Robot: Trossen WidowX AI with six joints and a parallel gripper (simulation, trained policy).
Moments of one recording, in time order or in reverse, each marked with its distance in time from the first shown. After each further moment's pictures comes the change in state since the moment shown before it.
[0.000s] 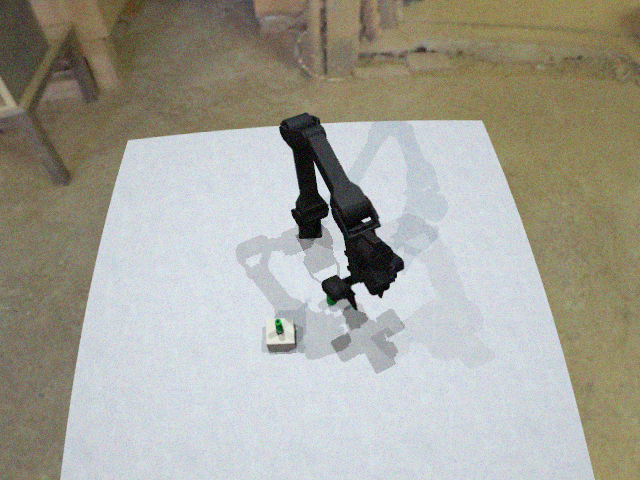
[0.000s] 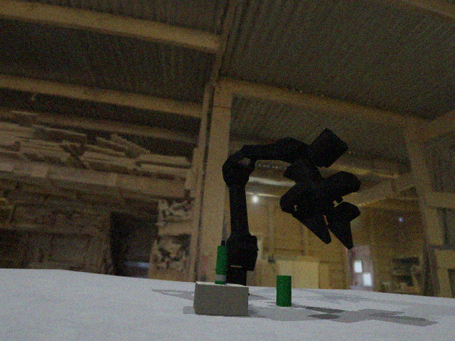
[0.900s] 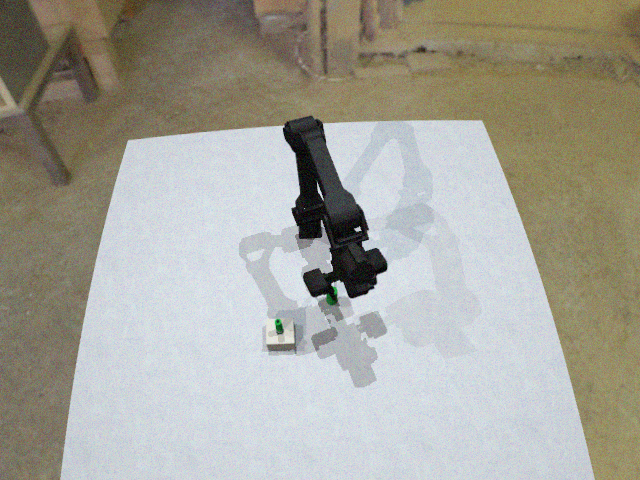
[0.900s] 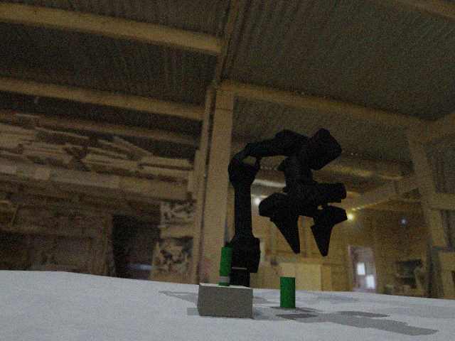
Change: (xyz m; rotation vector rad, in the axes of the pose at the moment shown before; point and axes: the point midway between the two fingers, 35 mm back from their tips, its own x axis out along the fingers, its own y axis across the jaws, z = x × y) arm -0.008 -0.027 -0.044 0.119 0.271 0.006
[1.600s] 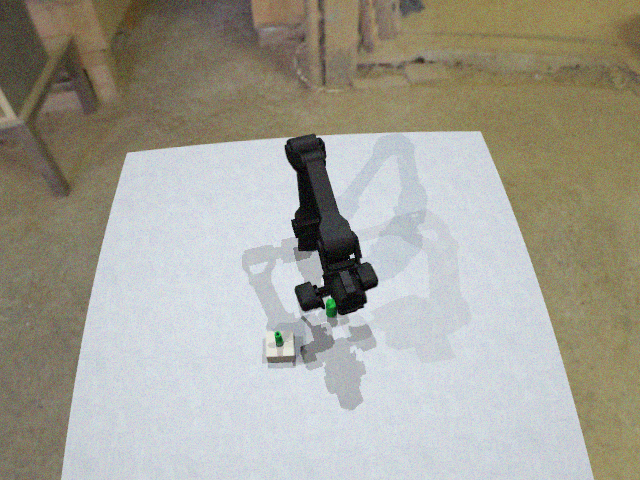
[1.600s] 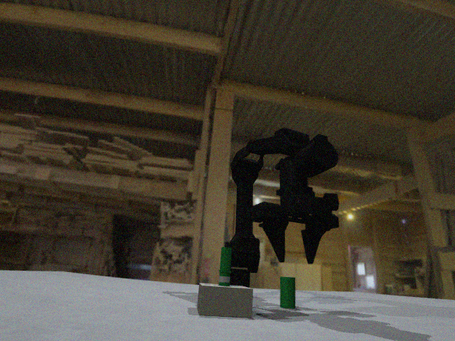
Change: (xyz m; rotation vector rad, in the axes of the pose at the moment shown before) arm 0.011 -0.015 -0.021 0.032 0.176 0.015
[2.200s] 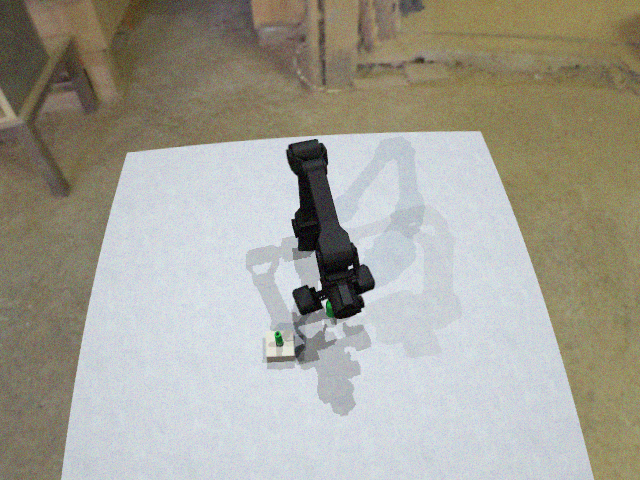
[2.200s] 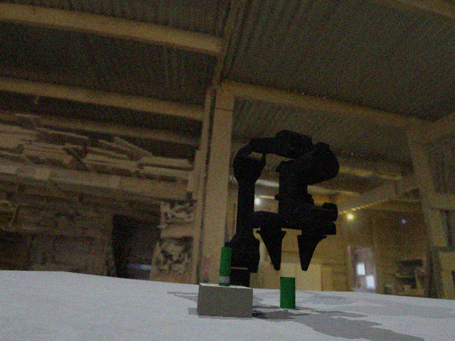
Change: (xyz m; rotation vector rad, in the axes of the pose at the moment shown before) arm 0.014 -0.005 -0.007 -0.018 0.099 0.015
